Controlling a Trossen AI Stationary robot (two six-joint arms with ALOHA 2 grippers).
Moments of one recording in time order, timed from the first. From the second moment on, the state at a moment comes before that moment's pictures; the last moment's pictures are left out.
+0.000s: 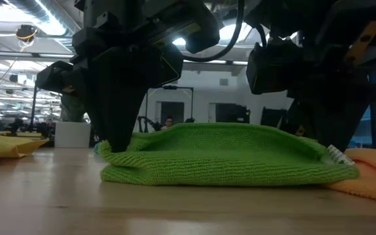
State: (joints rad) left arm -0.40 2.06 1.51 -0.80 0.07 -1.46; right arm 0.32 1.79 0.94 -0.25 -0.37 0.55
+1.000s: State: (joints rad) left arm -0.35 2.06 1.51 -0.79 0.07 -1.43; right arm 0.32 1.79 0.94 -0.25 -0.36 0.60
